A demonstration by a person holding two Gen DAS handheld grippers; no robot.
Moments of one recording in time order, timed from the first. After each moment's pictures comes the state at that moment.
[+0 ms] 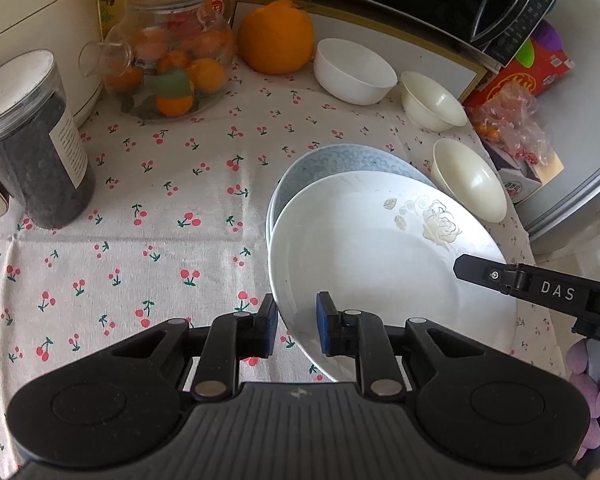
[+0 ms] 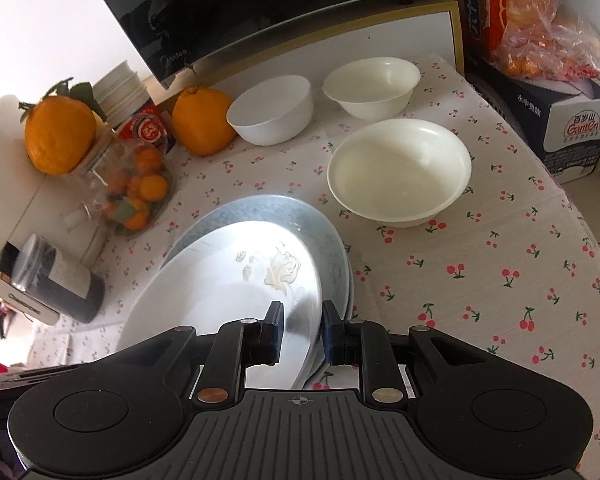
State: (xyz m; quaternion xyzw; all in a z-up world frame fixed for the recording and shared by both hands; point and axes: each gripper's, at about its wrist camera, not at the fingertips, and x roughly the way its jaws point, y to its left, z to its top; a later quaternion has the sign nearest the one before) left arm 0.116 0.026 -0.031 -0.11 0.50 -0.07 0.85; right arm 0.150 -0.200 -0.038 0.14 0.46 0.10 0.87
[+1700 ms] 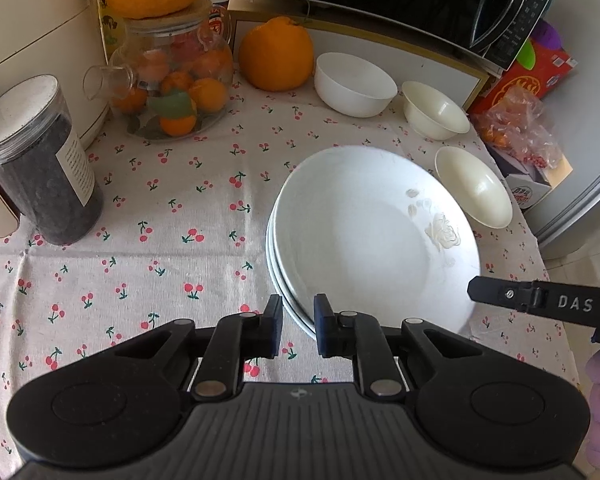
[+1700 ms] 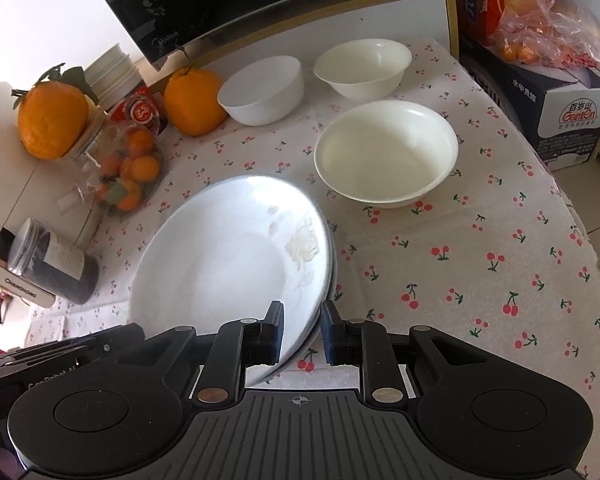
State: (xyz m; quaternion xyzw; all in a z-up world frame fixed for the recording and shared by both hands) left arm 0.111 0.016 -0.030 -0.09 0.48 -0.05 0.87; right arm 0.148 -0.208 -0.033 0.14 0.49 0.10 0.85
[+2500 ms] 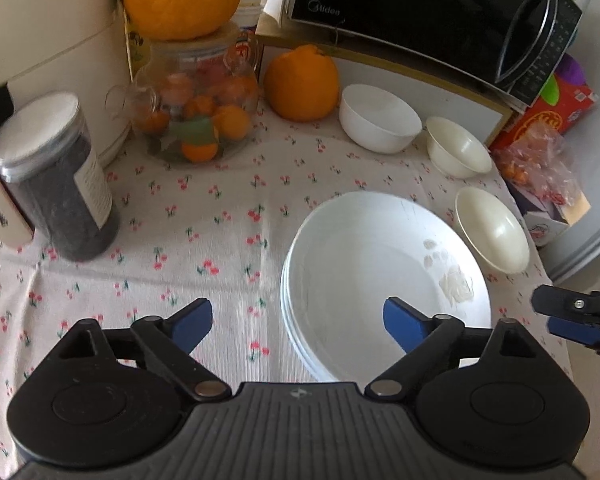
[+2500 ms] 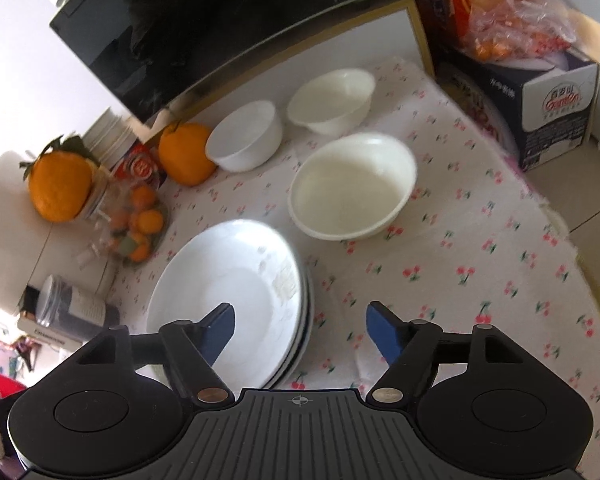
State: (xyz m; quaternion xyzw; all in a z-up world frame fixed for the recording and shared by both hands) left arm 0.125 0.013 -0.023 -0.10 0.45 0.00 0.89; right arm 0.150 -0.253 -0.017 0.21 0.46 0.09 0.86
